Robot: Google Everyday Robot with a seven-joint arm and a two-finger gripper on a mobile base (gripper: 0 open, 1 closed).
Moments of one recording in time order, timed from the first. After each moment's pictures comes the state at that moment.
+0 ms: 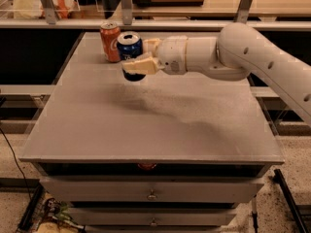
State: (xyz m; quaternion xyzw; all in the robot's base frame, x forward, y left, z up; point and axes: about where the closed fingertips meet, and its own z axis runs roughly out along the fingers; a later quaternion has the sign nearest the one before) arm 0.626 0.039 0.930 -0.49 0.59 0.34 0.55
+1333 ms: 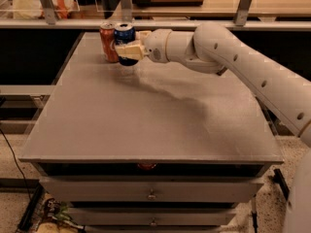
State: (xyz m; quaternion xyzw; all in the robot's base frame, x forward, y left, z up) arm 0.728 0.065 0.912 -0.42 0.63 0.32 0.57
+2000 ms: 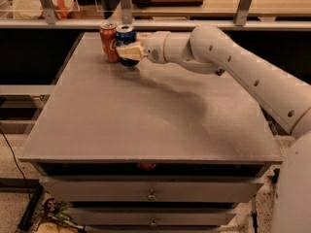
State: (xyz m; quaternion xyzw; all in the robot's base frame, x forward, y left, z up) arm 0.749 0.064 0.897 -0.40 0.65 0.31 0.57
